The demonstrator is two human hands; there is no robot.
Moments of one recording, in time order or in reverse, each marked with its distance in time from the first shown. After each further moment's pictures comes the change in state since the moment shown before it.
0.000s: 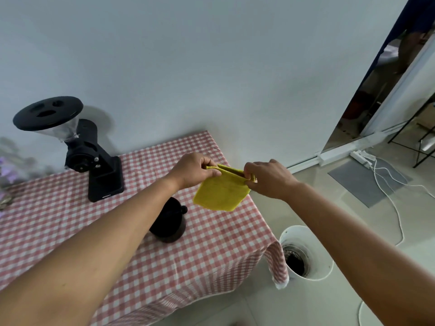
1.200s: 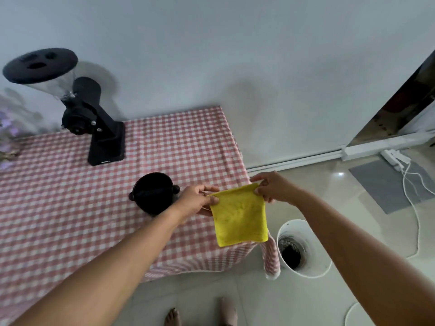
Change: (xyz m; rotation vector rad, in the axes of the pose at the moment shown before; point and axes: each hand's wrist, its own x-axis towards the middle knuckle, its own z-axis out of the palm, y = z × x) left_hand -0.048 -0.039 0.117 -0.832 -0.020 -0.649; right_hand 0.012 0.077 0.098 0.812 -0.381 0.368
